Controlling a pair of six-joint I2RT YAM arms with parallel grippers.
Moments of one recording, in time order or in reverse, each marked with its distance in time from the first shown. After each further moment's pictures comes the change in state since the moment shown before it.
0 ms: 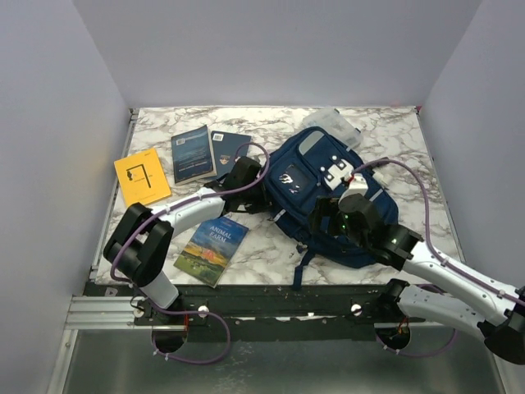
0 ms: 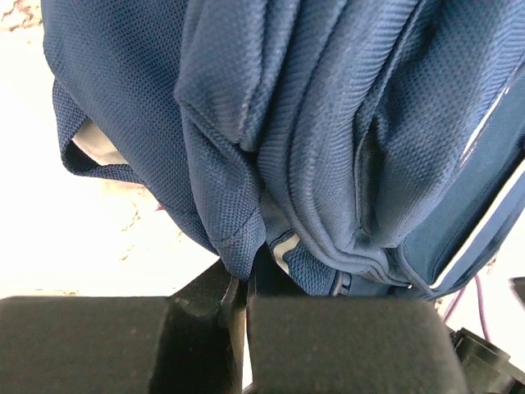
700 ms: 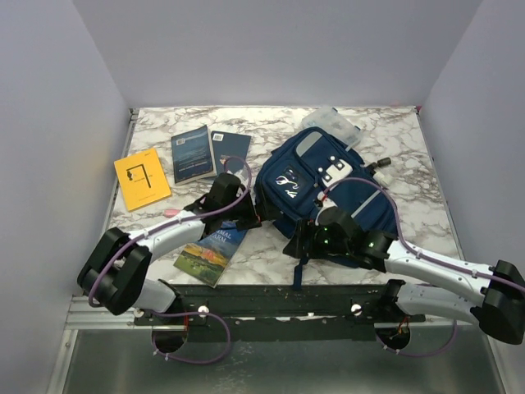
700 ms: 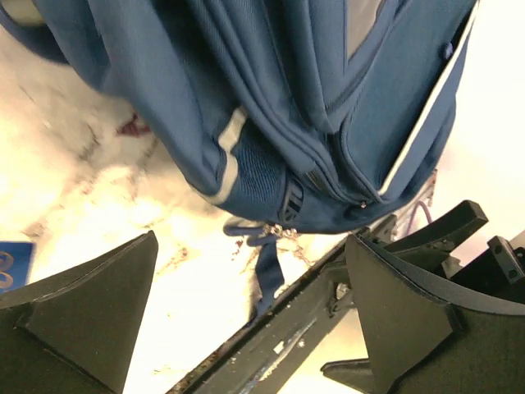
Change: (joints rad) left arm 0.061 -0.187 -0.240 0.207 0.217 0.005; right arm 0.077 0.166 -0.121 0.128 -0.424 0.242
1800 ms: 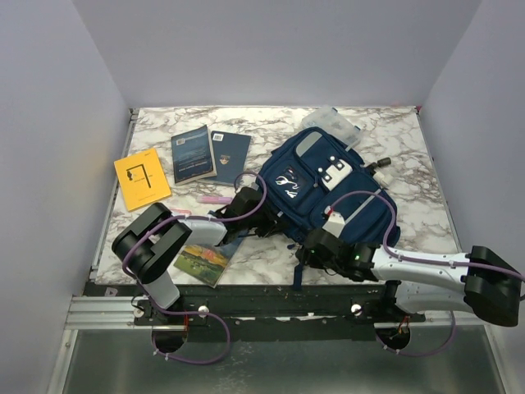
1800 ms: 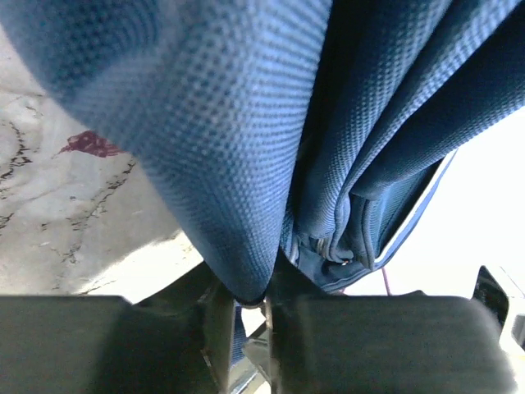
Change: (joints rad) left arm -0.145 0.251 -0.084 0.359 -0.119 -0.409; right arm 0.175 0.092 -0.107 0.027 0.385 0.283
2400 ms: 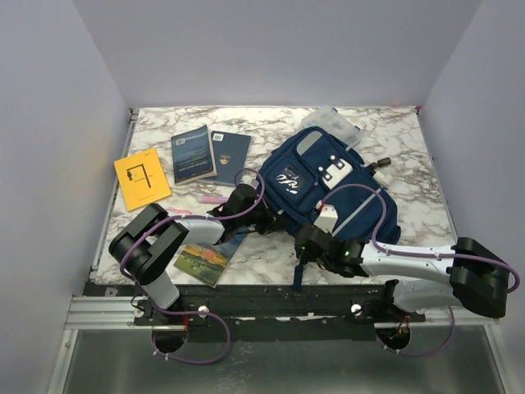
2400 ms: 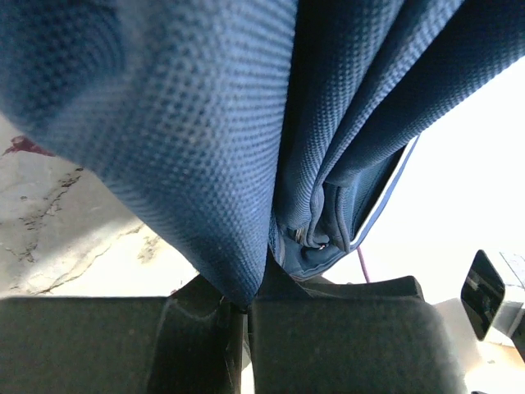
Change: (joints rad) left arm 0.026 -0.013 0.001 0.050 0.085 -0.023; right arm 0.012 0.121 0.074 0.042 0.132 -0.089
